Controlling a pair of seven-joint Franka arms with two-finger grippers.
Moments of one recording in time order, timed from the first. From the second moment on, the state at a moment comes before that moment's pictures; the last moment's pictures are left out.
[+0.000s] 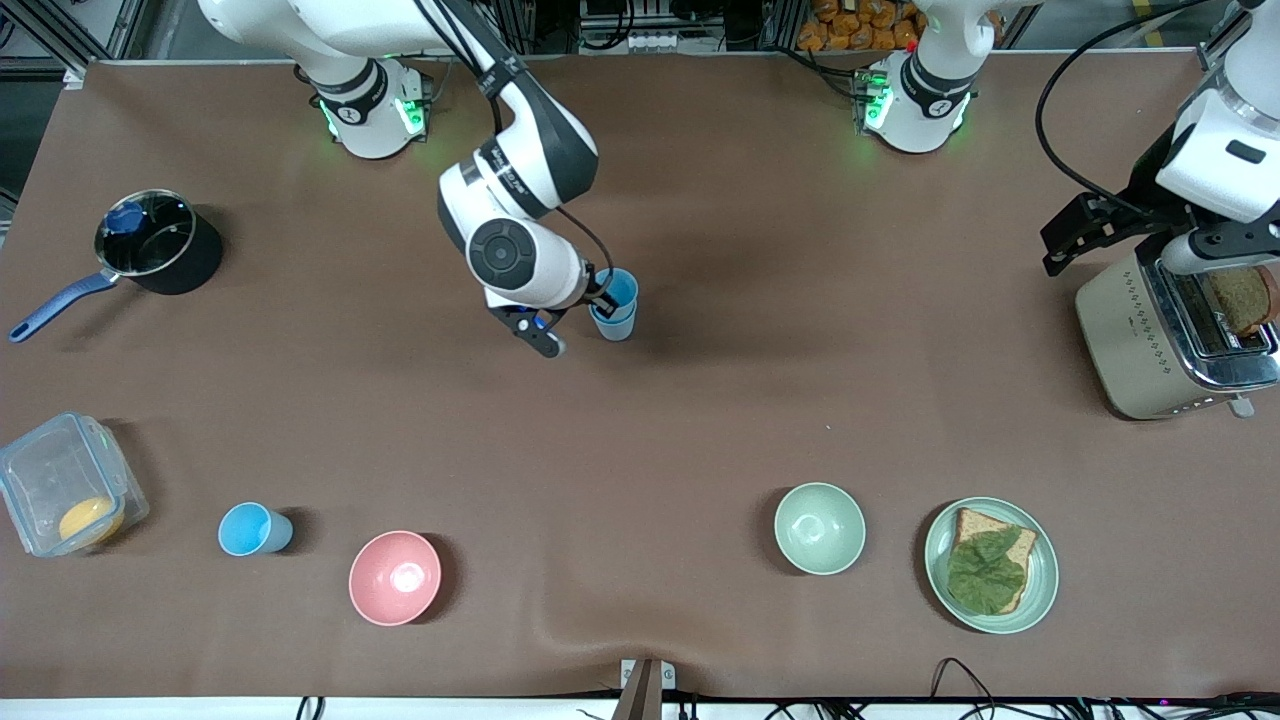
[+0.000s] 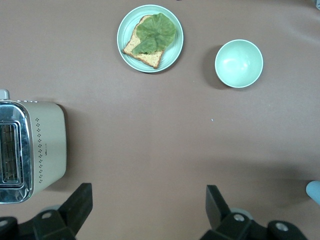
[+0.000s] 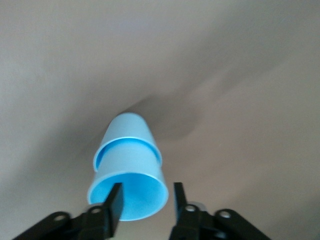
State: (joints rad) left arm 0.11 -0.04 -0.28 -1.60 0.03 1.64 -0.27; right arm 0.69 0.44 -0.05 -1.70 0.35 1.93 1.18
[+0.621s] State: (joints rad) left arm 0.11 -0.03 -0.28 -1.60 0.03 1.62 -0.27; right arm 0.27 0.29 -0.11 -1.66 0.18 1.58 0.44
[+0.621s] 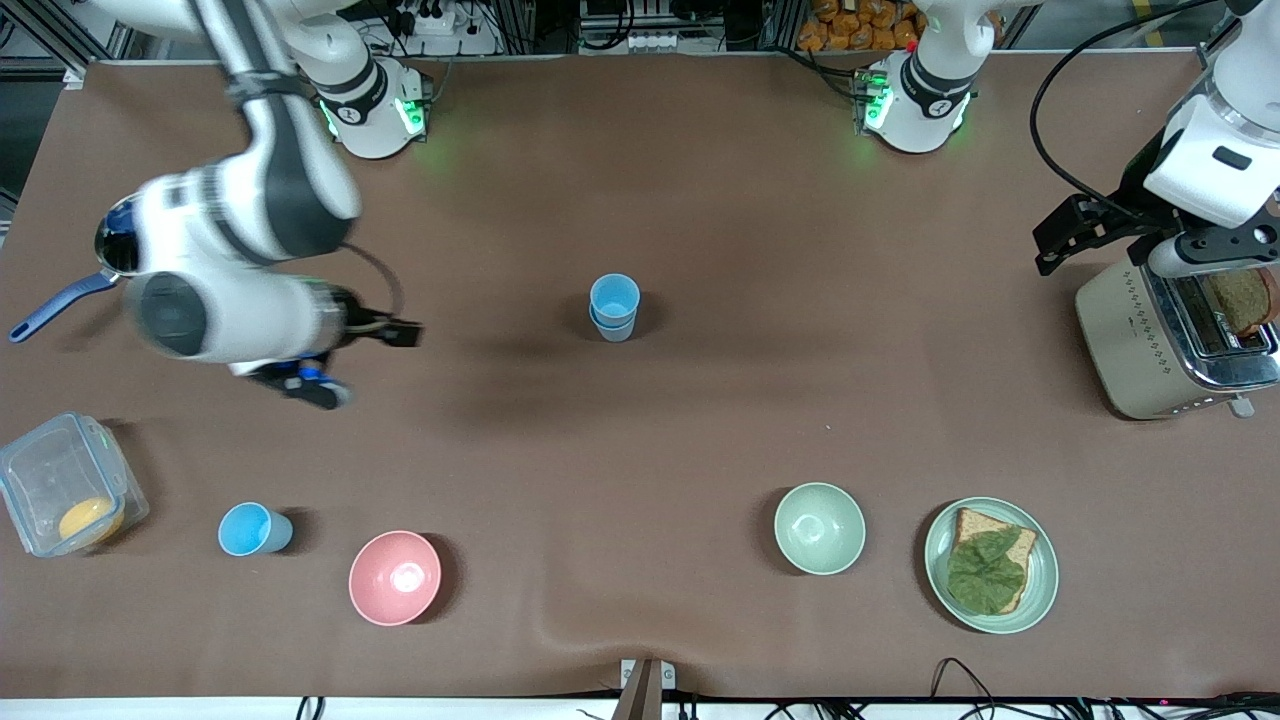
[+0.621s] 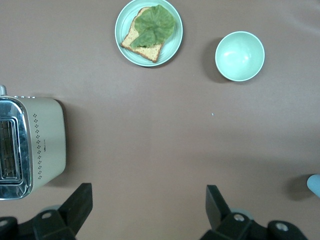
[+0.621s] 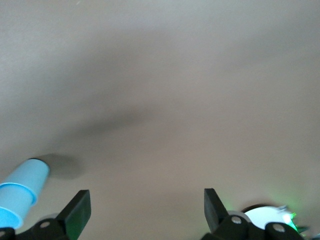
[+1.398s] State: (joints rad) left arm 0.12 -0.03 -0.28 -1.59 0.03 1.60 -0.27; right arm -0.07 -0.03 0.05 -1.65 -0.02 1.56 0.02
